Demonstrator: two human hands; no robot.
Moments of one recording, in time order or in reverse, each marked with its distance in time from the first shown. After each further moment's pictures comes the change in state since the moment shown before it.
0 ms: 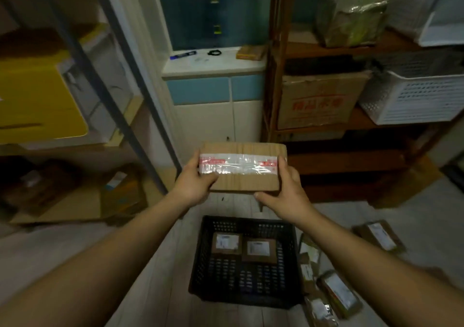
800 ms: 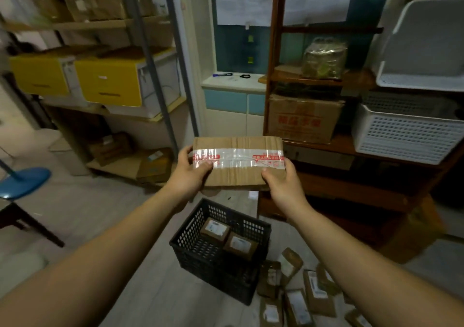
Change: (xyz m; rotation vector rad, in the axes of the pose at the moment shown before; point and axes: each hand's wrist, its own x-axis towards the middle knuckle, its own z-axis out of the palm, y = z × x) left_hand -0.223 0.166 0.177 -0.368 0.423 -0.173; right_hand -0.161 0.046 -0.203 0.473 -0.092 -0.083
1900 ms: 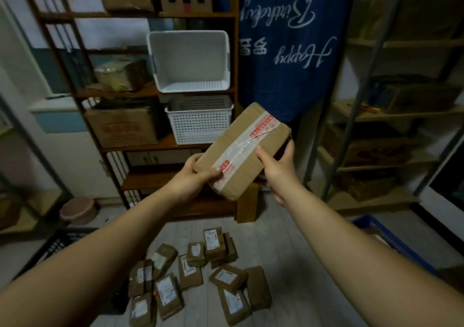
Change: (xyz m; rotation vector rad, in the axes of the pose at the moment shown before) left_hand -0.289 0.103 0.530 0.060 -0.655 0.022; right_hand -0.219 -0.020 -0.581 0.199 0.443 0.007
